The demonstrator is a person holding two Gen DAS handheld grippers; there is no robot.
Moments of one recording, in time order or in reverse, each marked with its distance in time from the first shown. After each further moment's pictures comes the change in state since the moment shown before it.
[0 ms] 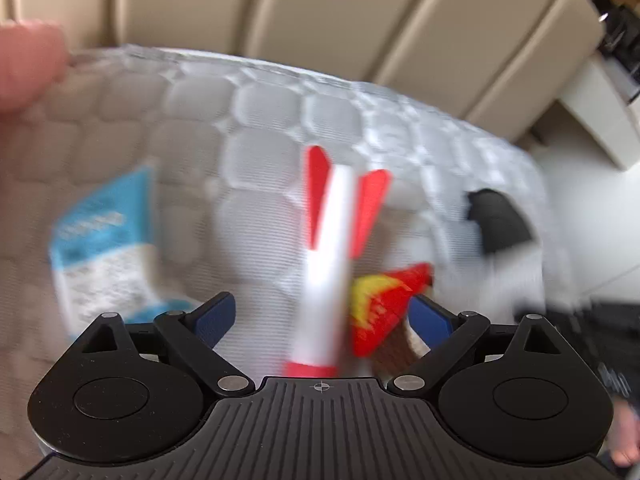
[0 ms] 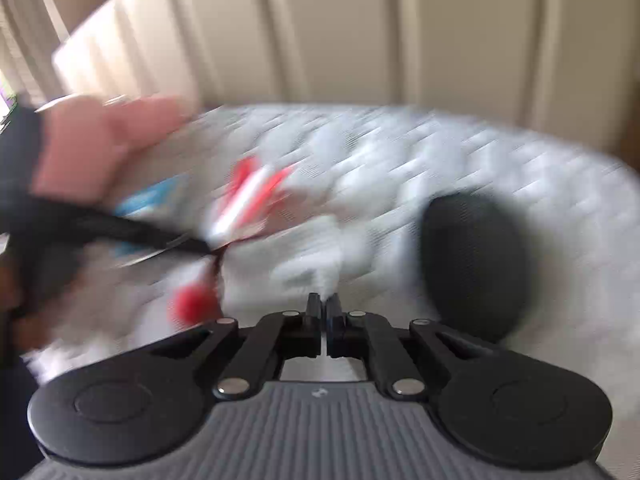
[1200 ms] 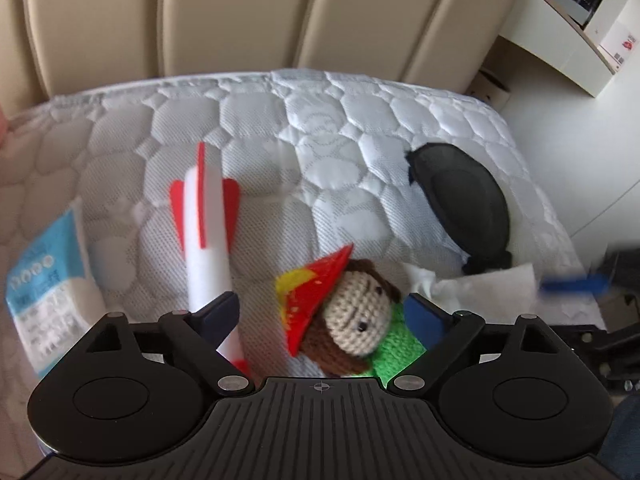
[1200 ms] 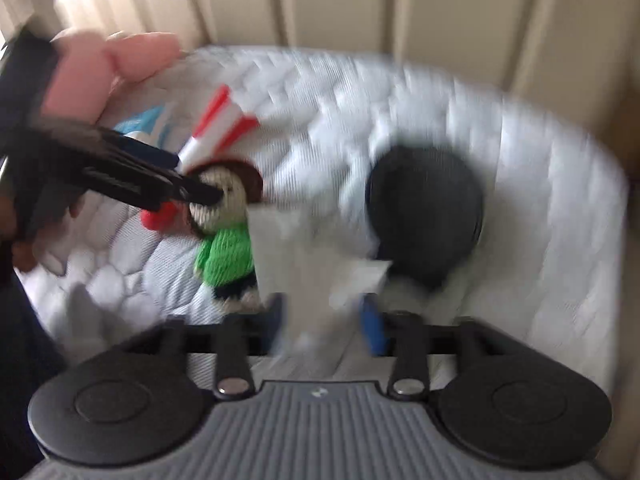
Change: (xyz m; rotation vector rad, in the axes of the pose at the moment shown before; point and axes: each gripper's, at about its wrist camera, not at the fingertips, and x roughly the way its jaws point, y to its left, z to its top) left arm 0.015 -0.051 -0.007 0.235 0.031 0.022; right arm -0.032 0.010 -0.027 -0.219 0.124 0.003
